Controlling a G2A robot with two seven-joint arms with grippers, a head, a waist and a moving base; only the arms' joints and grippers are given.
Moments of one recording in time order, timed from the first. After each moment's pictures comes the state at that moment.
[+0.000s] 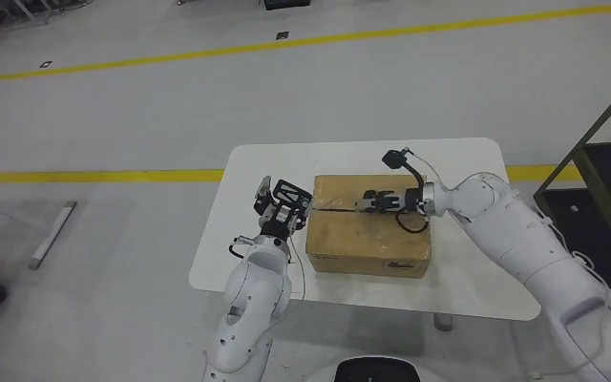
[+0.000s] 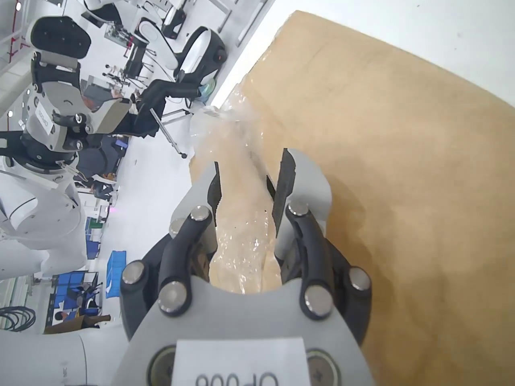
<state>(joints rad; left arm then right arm) 1.19 -1.43 -1.23 -1.76 2.00 -0.11 -0.44 -0.54 -1.23 0.81 -0.77 0.02 -0.61 0.88</state>
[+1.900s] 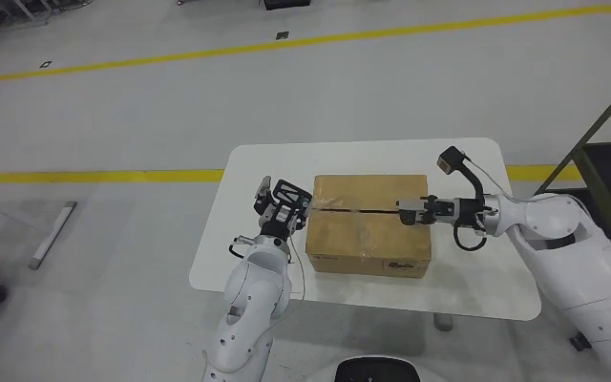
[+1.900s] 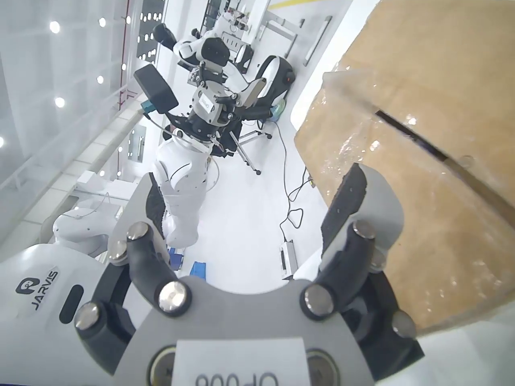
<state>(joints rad) 1.19 -1.43 -1.23 -1.76 2.00 -0.11 -0.44 -0.98 -1.03 1.29 -1.43 0.32 -0.23 1.11</state>
